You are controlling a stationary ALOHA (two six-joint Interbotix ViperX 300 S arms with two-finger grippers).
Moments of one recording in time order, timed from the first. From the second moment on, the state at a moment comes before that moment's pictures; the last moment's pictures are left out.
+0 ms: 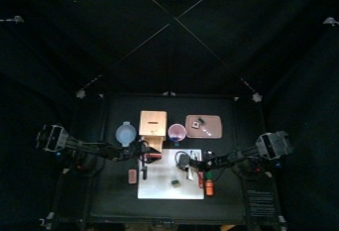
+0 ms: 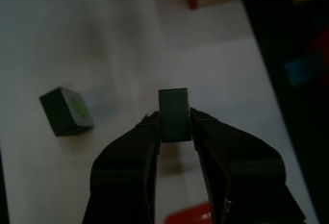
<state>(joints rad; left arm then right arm) -0.10 -0.18 0.94 -0.34 -0.51 0.19 0.16 -0.06 0.83 -1.29 0.23 1.60</state>
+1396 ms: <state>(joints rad) -0.10 -0.18 0.96 -0.36 -0.51 0.19 -0.36 -0.23 0.99 -1.26 0.38 1.60</state>
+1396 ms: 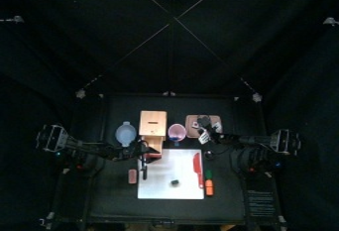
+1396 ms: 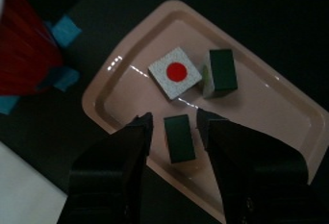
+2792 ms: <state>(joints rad) -0.10 -0.17 0.94 -0.36 -0.51 0.19 0.33 0.12 0.65 -1.27 0.16 1.60</state>
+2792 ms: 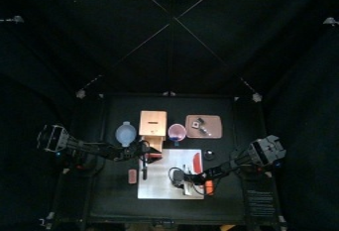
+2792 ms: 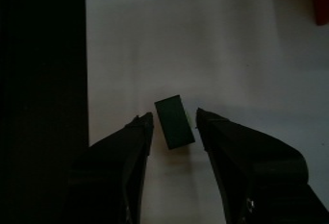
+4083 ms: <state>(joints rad) -0.10 -0.17 0.94 -0.36 -0.51 0.19 -0.24 -0.40 0.99 -1.15 0.67 1.60</state>
